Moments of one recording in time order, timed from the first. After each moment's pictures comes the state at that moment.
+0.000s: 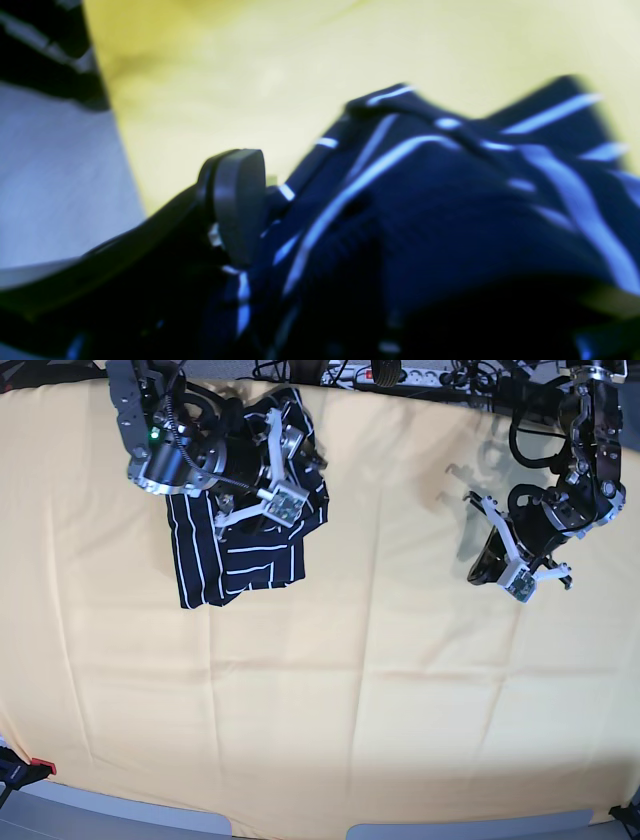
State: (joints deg) left arm 13.3 -31.5 -8.3 111.4 -30.8 -30.4 42.2; right arm -12.2 12.6 -13.7 122.6 24.8 40.7 -66.1
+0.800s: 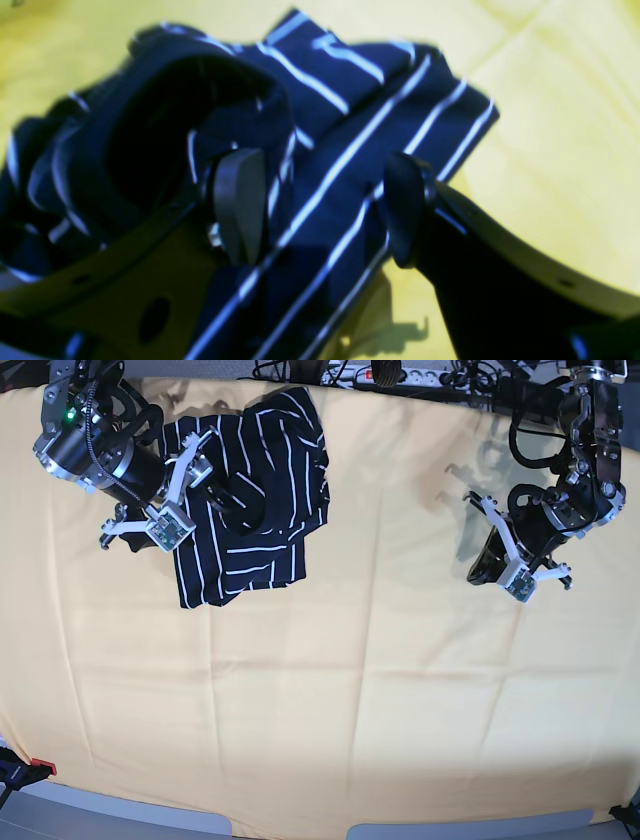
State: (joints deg) left arm 13.3 -31.5 -8.3 111.4 -30.8 -30.4 42.2; right arm -19.9 15.2 9.2 130.3 27.7 40.5 -66.4
